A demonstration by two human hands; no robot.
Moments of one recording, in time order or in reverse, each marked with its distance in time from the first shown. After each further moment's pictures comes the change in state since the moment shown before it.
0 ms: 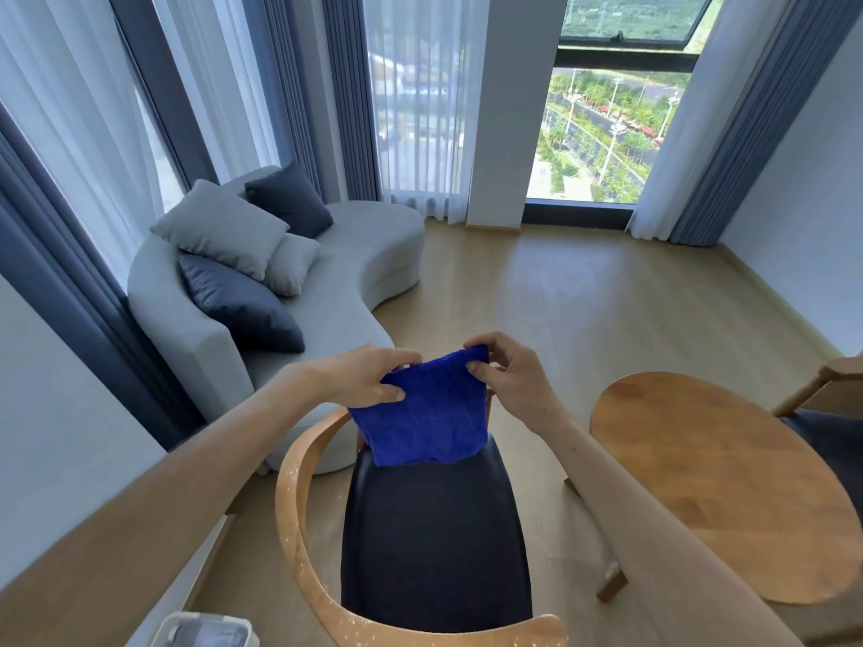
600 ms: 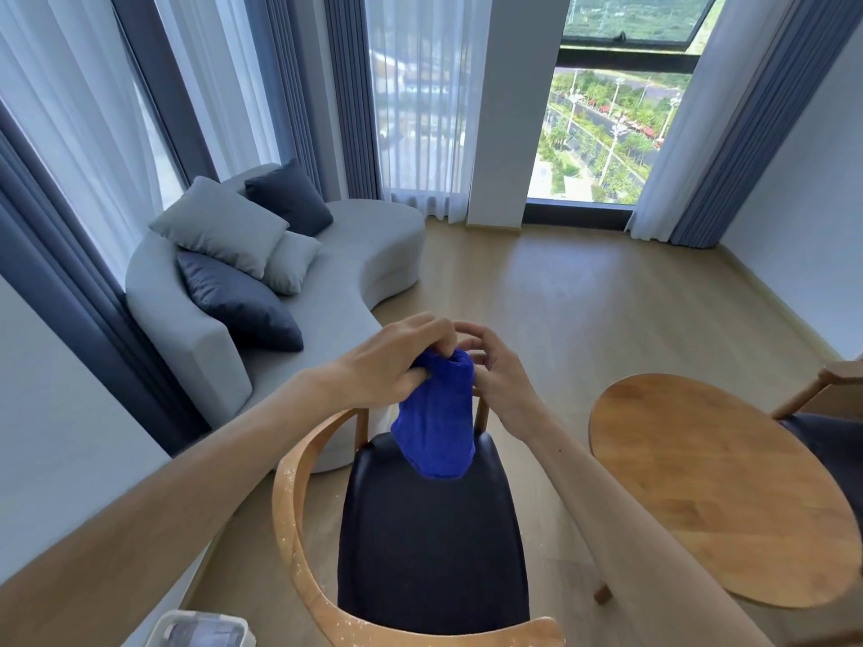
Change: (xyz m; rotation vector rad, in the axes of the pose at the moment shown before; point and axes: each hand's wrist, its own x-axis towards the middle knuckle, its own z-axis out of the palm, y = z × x) left_hand 0.002 0.035 0.000 -0.024 0.467 0.413; right_hand 0.003 -0.007 0.017 0.282 -0.050 0.134
